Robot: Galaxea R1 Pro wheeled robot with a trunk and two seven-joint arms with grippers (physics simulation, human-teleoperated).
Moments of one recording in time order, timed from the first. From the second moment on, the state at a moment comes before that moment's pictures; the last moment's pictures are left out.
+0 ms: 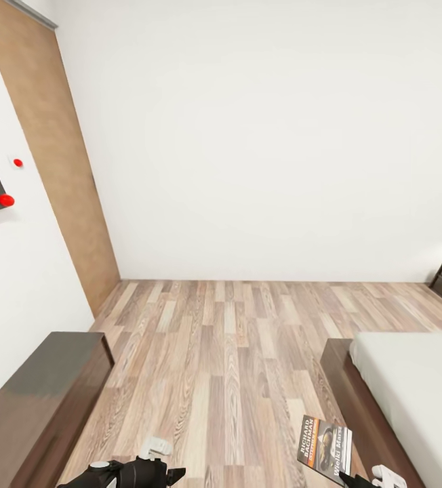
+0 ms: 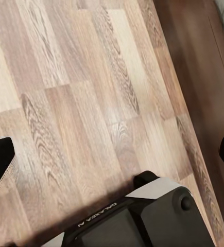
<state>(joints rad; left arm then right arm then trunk) -0.53 0.04 0.02 -0.11 -0.08 0.00 -0.63 -0.36 -0.31 0.27 -0.18 -0.85 0.02 0.59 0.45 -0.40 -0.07</state>
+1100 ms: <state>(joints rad) -0.53 0.03 0.02 -0.09 -0.08 0.00 -0.63 -0.36 -0.31 0.27 -0.18 -0.85 0.02 0.59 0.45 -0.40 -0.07</state>
